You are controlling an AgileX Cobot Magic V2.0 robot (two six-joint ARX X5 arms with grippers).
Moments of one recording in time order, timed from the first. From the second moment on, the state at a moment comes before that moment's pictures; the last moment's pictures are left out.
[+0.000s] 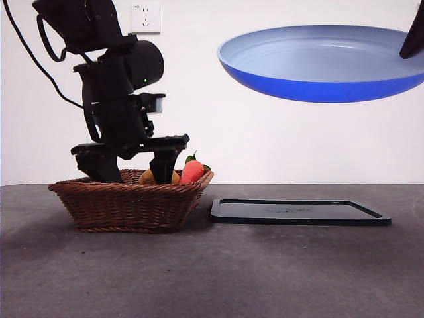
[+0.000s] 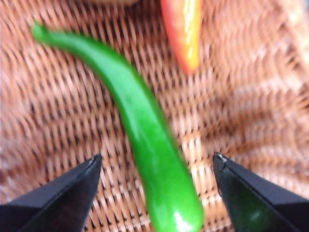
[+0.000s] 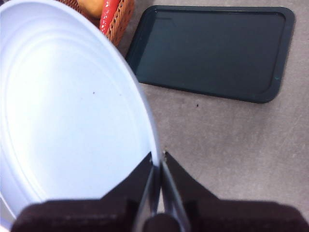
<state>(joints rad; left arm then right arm) -0.45 1.92 1.38 -0.54 -0.05 -0.20 0.16 0.96 0.97 -0.81 -0.36 0.07</state>
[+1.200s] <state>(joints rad) -0.47 1.73 1.38 -0.66 -0.07 -0.24 0.16 0.99 0.97 -0.80 -0.36 0.07</state>
